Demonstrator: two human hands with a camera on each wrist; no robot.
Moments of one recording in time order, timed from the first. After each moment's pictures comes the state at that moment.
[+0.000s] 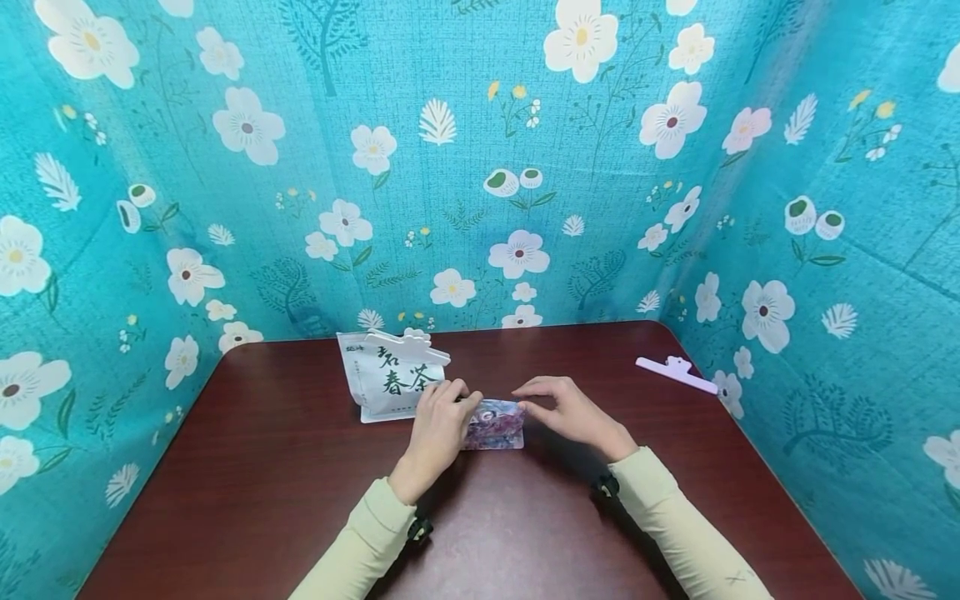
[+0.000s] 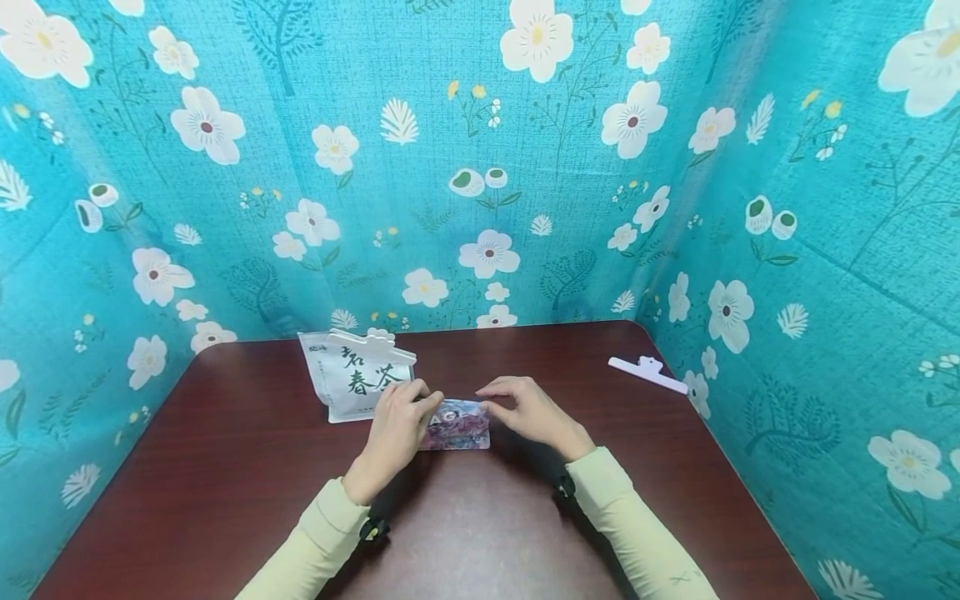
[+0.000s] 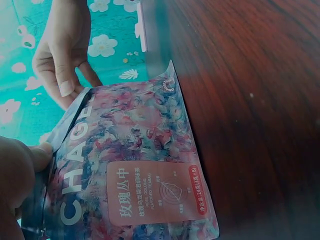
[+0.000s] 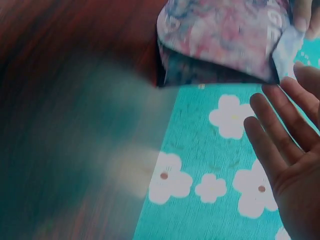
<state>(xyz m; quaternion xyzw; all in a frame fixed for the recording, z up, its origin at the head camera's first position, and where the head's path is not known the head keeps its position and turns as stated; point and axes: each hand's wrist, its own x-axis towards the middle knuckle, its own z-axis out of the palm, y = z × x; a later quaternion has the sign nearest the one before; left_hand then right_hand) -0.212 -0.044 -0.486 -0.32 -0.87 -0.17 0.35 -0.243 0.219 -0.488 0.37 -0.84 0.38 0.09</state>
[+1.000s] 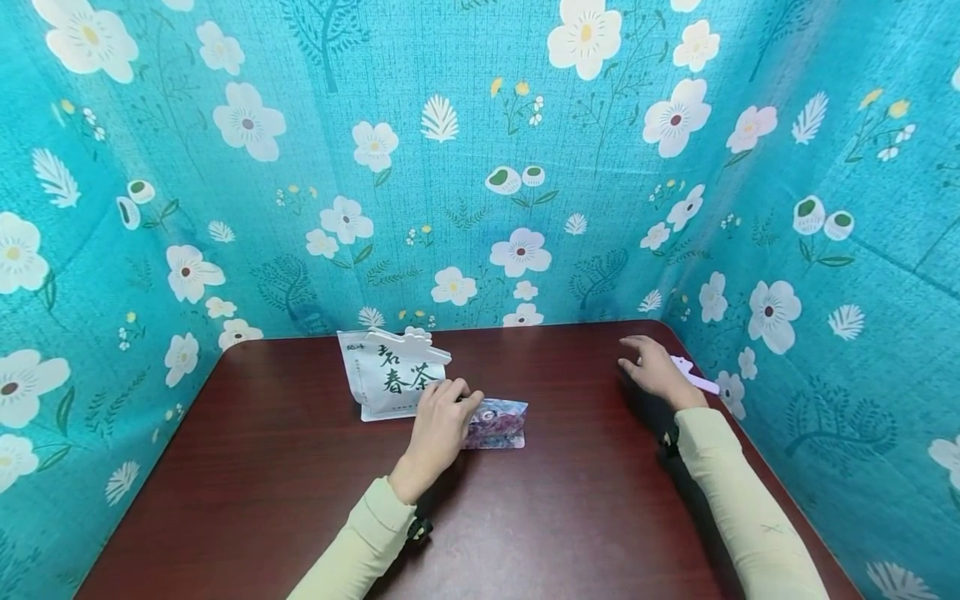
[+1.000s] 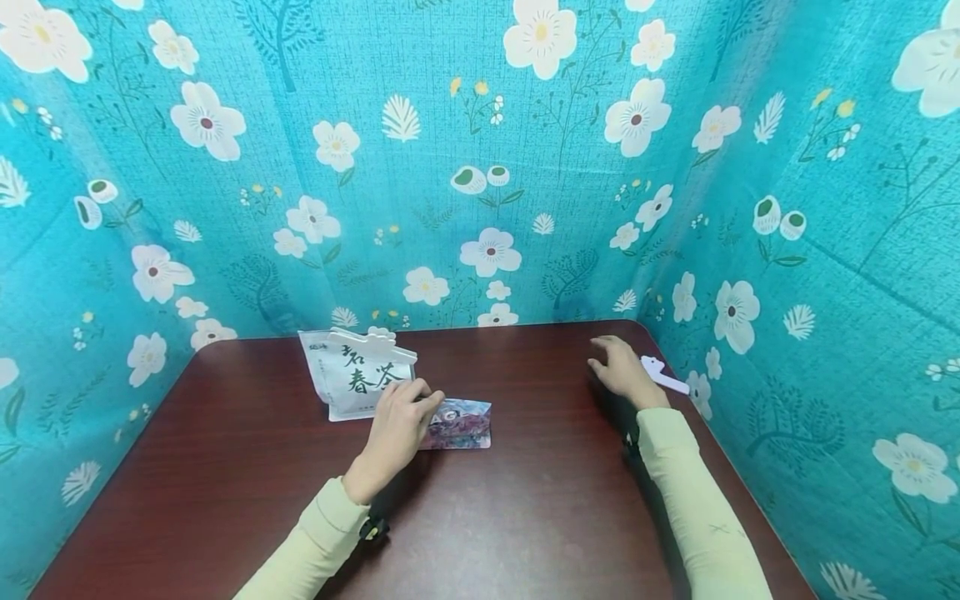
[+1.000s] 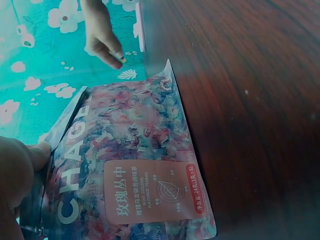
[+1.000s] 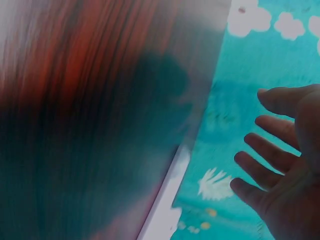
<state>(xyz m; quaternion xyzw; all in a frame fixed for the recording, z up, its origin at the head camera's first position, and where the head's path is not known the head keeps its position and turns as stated) -0.212 -0.045 -0.486 -0.32 -0.87 -0.17 0.34 -0.305 0.380 -0.500 0.12 -0.96 0.25 0.08</state>
